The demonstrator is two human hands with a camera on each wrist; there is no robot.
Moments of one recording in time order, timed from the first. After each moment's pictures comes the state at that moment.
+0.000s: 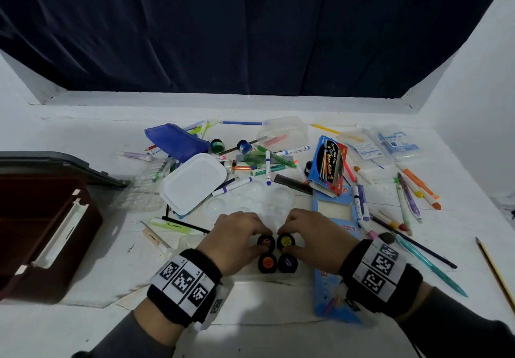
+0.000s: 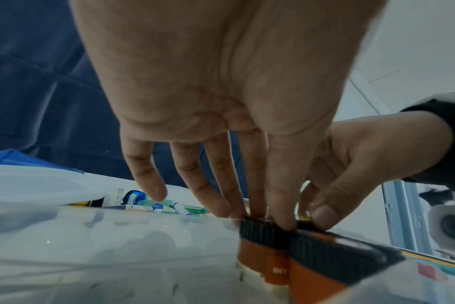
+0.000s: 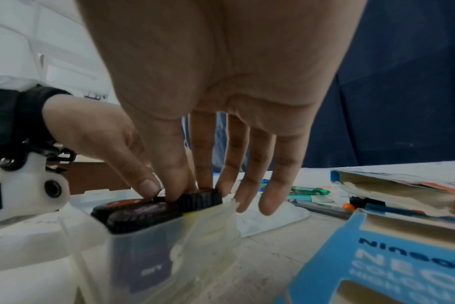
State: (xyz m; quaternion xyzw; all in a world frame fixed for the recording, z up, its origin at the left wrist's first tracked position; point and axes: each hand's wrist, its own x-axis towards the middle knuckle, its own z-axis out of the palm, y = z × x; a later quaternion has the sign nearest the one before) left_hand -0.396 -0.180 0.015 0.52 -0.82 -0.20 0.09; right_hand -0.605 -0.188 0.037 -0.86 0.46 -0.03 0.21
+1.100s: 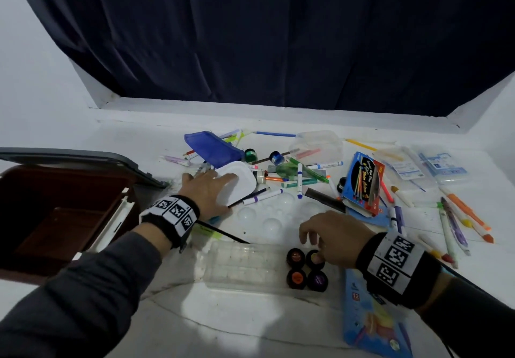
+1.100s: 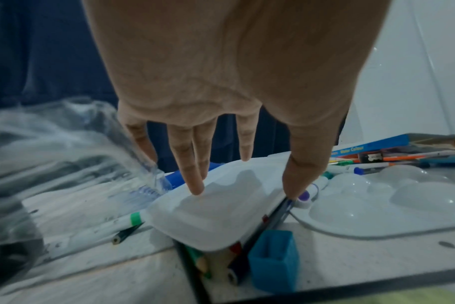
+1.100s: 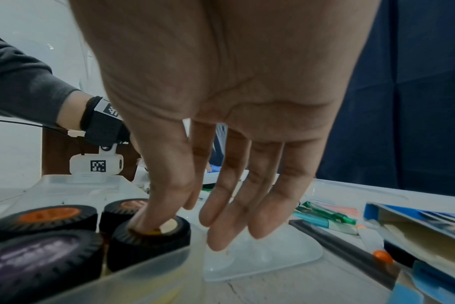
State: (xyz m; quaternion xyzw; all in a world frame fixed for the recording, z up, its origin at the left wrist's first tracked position) left_hand -0.282 -0.264 0.033 0.69 -0.72 -0.03 -0.13; right_hand -0.580 -0.222 0.059 -0.86 0.46 0.11 0.19
